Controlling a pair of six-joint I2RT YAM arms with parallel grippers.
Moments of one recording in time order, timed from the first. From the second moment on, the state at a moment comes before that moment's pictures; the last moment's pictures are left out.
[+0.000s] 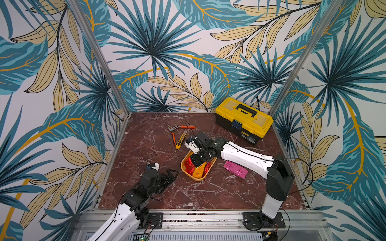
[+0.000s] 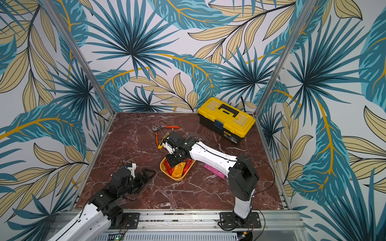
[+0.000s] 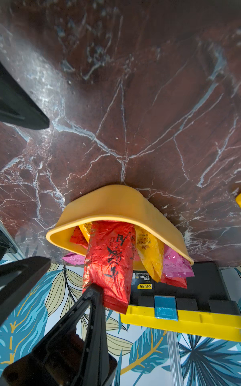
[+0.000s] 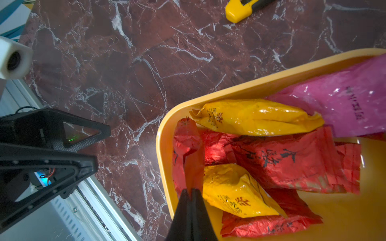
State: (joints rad) left arm -0.47 0.53 0.28 -0.38 0.21 -1.18; right arm 0.84 1.78 1.50 -0.79 -0.15 0.23
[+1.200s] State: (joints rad) left arm -0.46 0.96 0.52 0.08 0.51 -1.17; right arm 0.49 1.17 1.05 -0.64 -0.18 0.45
